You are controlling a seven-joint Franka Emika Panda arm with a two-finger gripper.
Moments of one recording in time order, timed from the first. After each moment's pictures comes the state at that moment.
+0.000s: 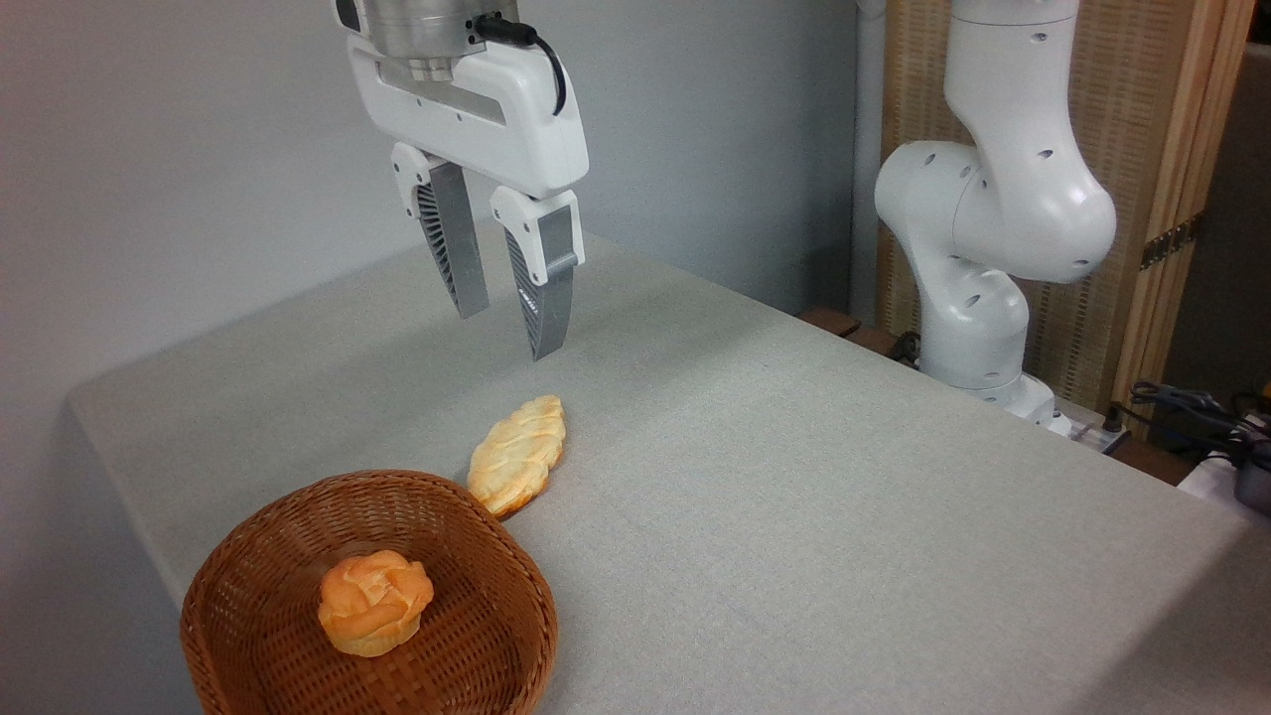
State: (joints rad) arm -0.03 -0.04 -0.03 -1.61 -0.05 1.59 0.66
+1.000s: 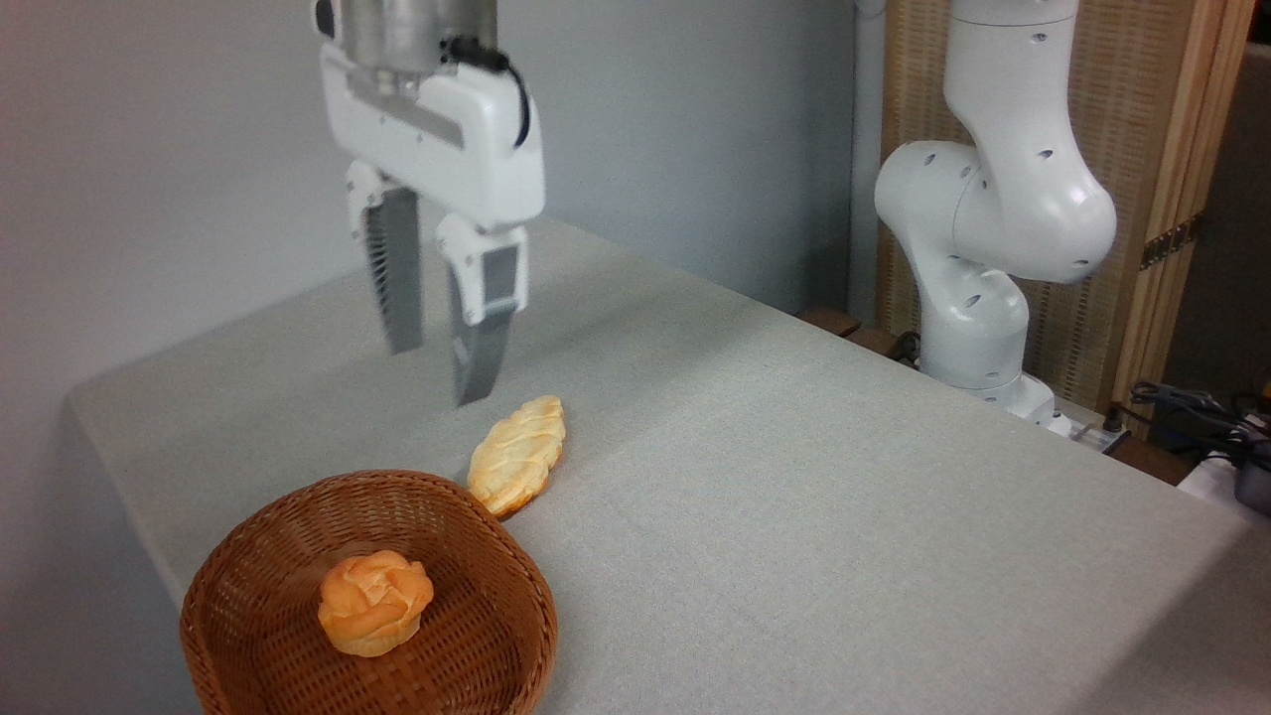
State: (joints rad) arm -0.02 -0.03 -0.03 -1.68 -0.05 1.87 0.71
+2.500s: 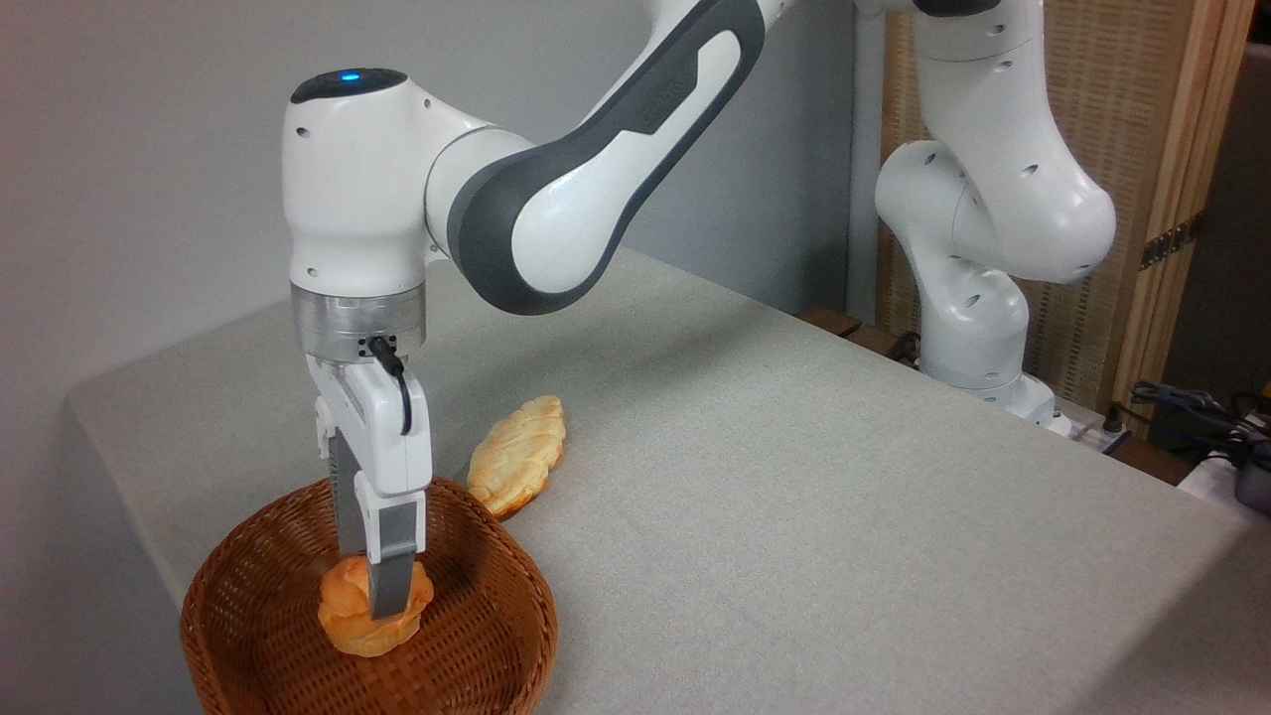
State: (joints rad) arm -0.04 0.23 -0.10 -1.81 0.05 2.31 0.78
